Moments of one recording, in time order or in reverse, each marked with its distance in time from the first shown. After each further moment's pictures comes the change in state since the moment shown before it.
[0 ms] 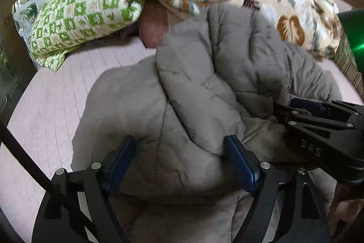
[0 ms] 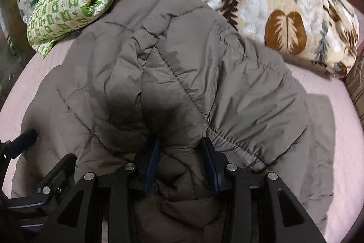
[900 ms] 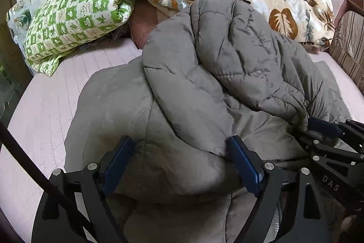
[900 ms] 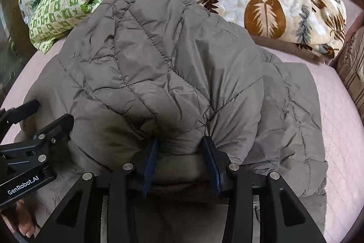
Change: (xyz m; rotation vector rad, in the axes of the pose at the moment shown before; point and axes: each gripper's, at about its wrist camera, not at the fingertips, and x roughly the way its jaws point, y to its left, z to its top) left arm 0.005 -0.014 -0.005 0.051 0.015 -0.012; right arm -0.014 -0.028 -0.045 0.024 -0.003 -0.011
